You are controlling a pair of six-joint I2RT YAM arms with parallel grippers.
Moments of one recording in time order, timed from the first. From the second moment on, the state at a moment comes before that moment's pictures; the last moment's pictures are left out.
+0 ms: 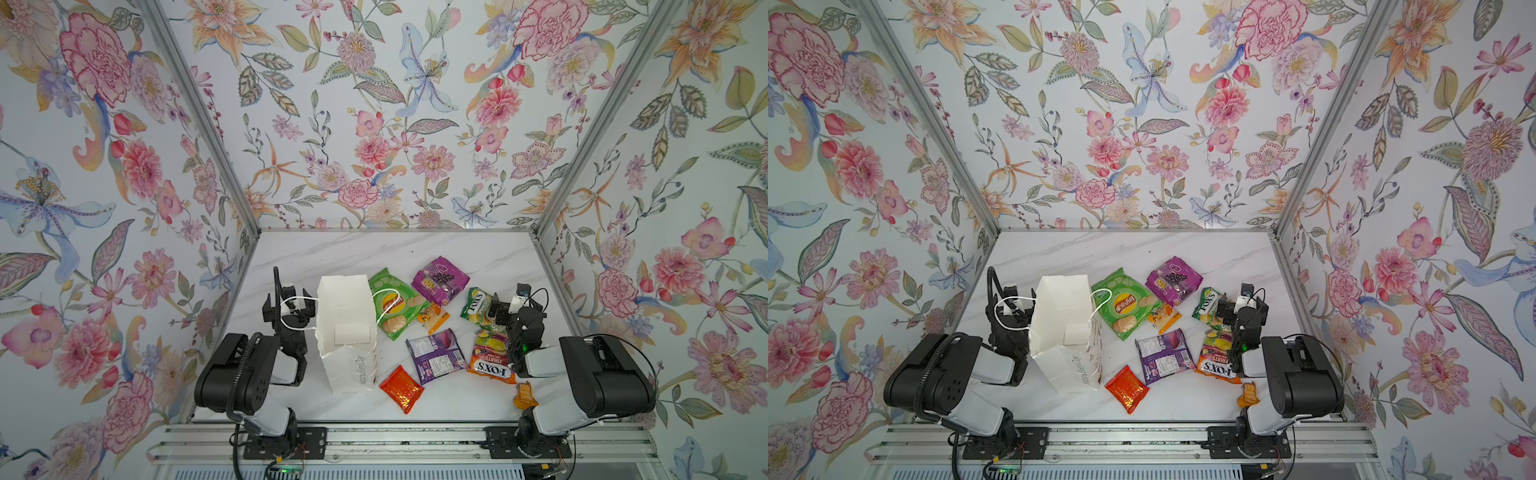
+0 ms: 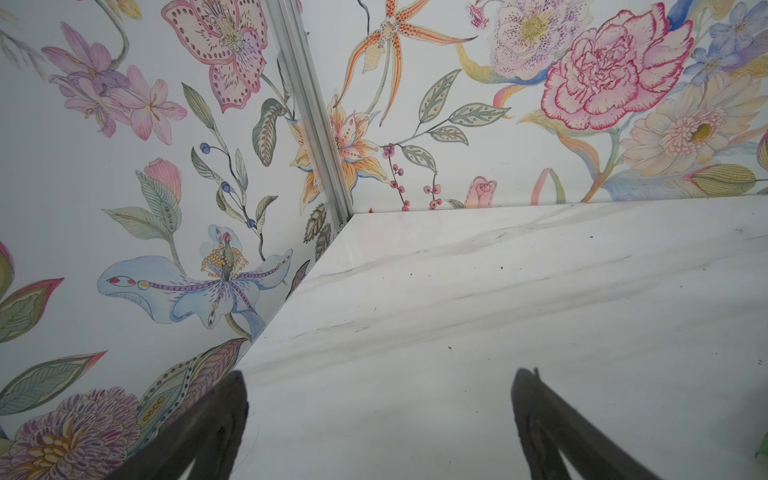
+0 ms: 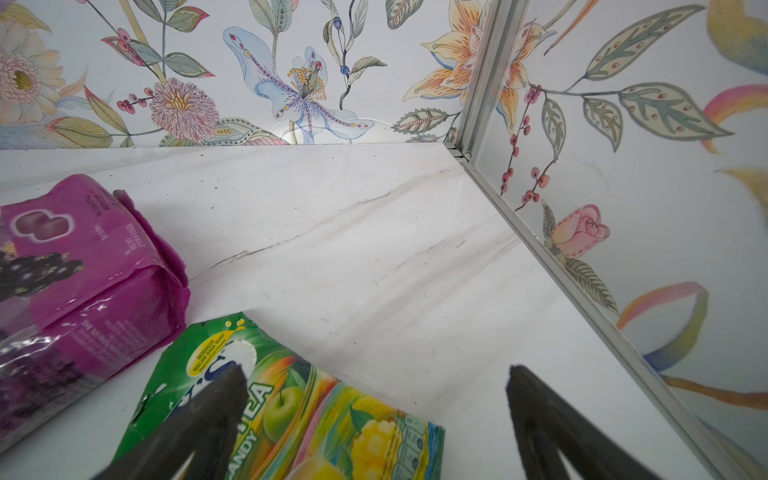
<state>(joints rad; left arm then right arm) -0.10 1.58 0.20 1.34 -0.42 0.17 0.06 1.55 0.27 1.04 0.24 -0.02</state>
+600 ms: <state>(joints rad) -0.10 1.58 0.20 1.34 -0.42 0.17 0.06 1.55 0.27 1.04 0.22 -0.02</state>
